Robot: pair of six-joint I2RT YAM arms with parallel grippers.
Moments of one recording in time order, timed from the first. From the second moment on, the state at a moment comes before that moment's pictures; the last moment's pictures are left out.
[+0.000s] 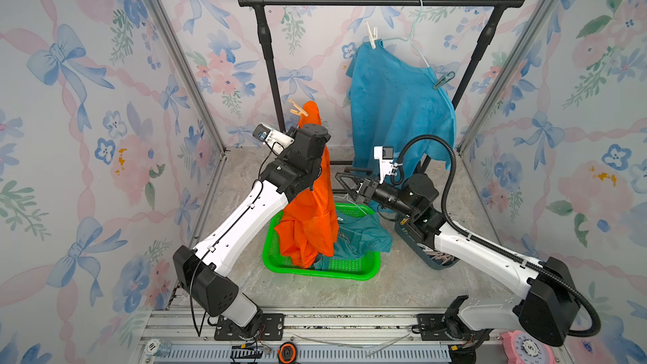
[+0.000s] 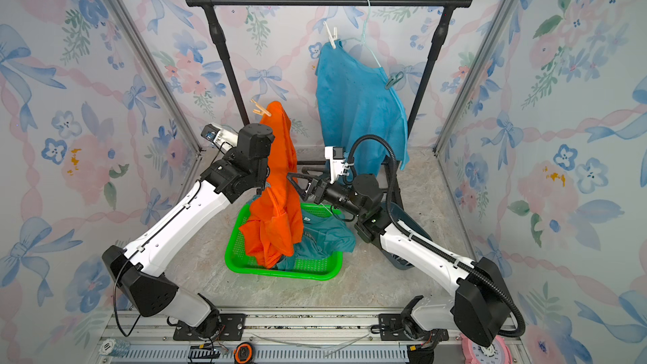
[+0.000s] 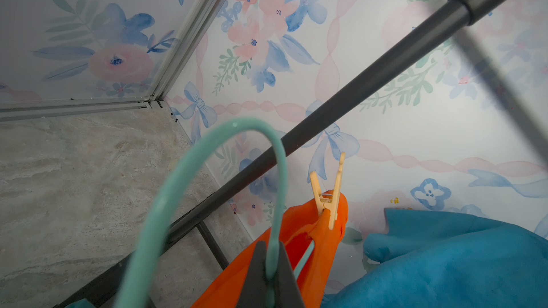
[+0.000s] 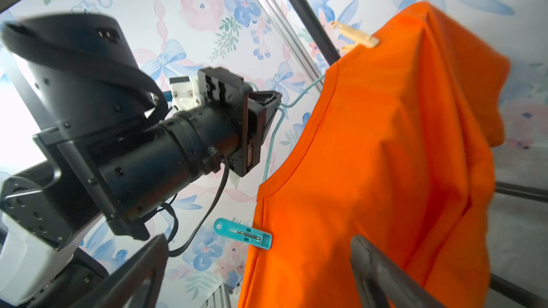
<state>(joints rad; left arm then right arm) -0.62 1.52 1.66 -0.51 -1.02 -1.13 0.68 1.30 0.98 0.52 -0.38 0.72</state>
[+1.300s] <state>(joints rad) -0.44 1.11 1.51 -0.49 0.27 -0.07 0.21 1.28 1.35 -0.11 -0.96 0.25</state>
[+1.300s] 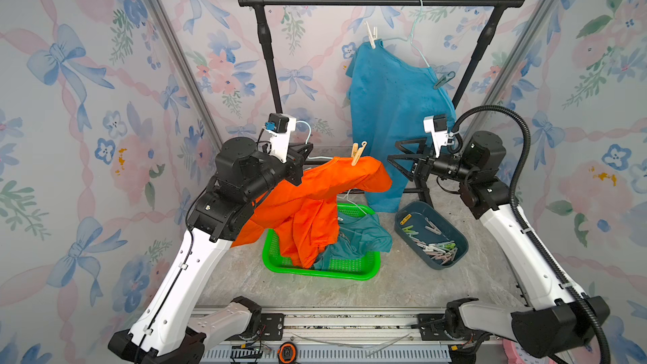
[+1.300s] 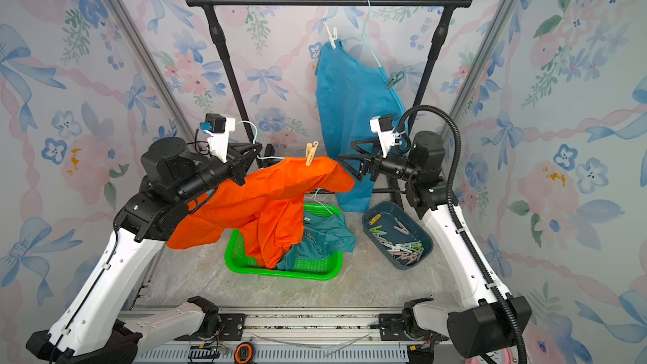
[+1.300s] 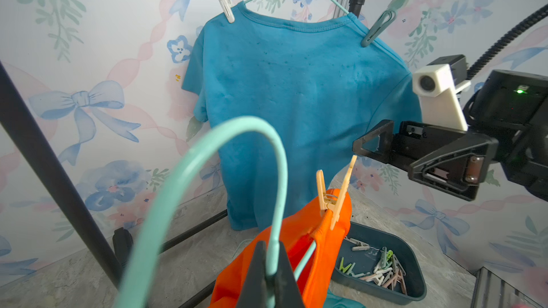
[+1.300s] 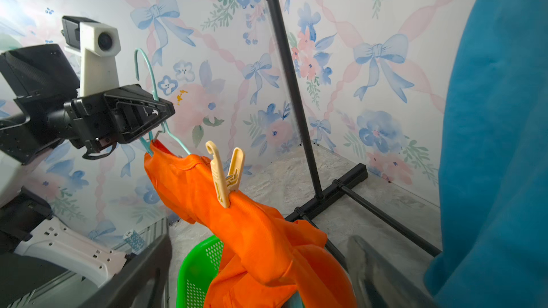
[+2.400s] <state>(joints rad) -0.43 1.26 1.73 -0.52 0.51 -0.04 0.31 1.33 1.41 -0.33 -1.15 0.06</state>
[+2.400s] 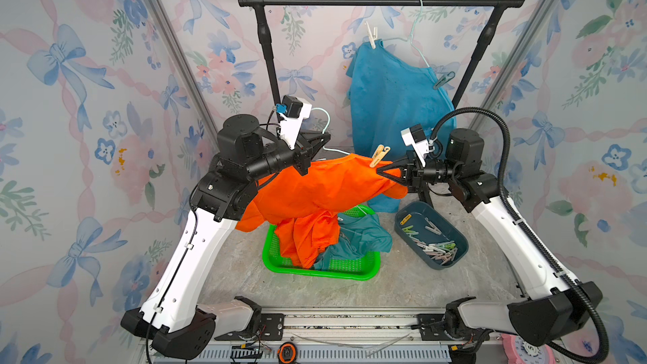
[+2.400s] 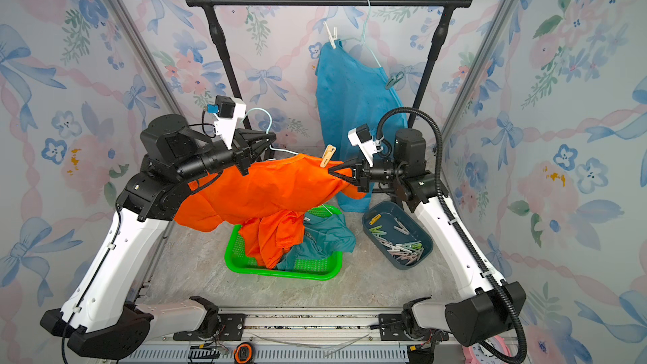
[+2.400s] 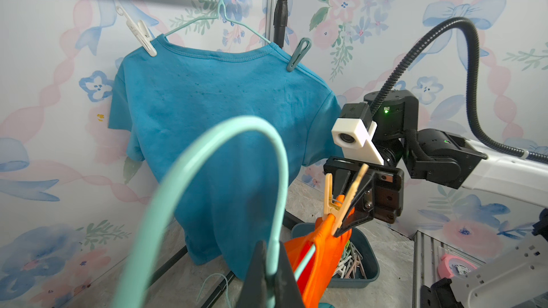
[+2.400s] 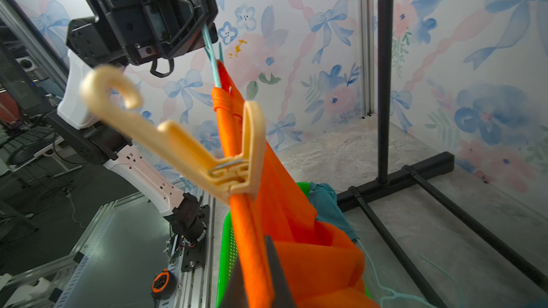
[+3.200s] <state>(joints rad) -0.44 1.04 1.51 -0.24 0.34 -0.06 0.32 1.20 1.25 -0.14 -0.91 0.25</state>
